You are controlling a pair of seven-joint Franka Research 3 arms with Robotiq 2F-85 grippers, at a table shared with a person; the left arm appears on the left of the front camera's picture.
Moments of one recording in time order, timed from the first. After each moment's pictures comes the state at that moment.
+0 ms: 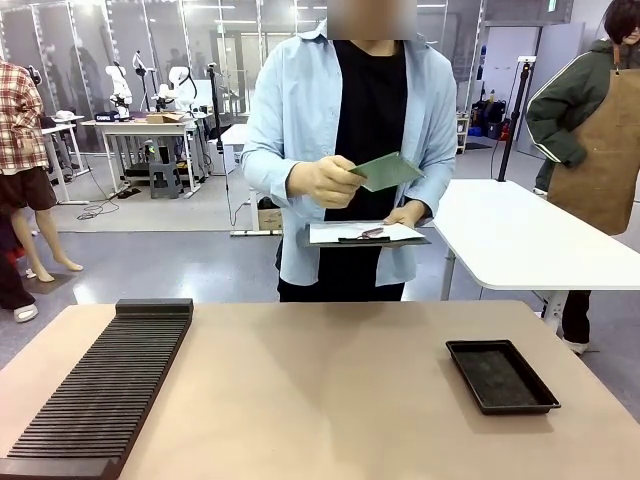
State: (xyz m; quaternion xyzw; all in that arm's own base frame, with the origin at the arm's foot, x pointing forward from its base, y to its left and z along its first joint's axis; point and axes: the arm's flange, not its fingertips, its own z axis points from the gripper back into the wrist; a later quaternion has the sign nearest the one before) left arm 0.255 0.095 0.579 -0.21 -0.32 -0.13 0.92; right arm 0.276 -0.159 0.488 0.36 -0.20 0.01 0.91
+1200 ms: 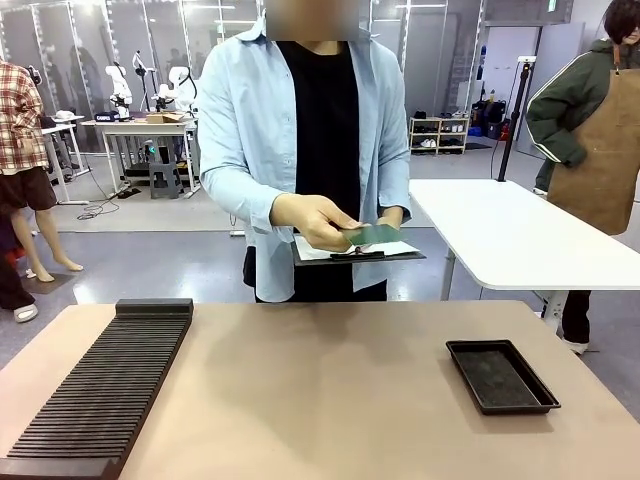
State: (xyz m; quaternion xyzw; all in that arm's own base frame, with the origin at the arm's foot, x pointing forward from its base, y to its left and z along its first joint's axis) left arm 0.255 0.095 0.579 -0.21 -0.32 -0.13 0.92; right arm 0.276 -0.159 0.488 0.36 -0.20 0.01 0.91
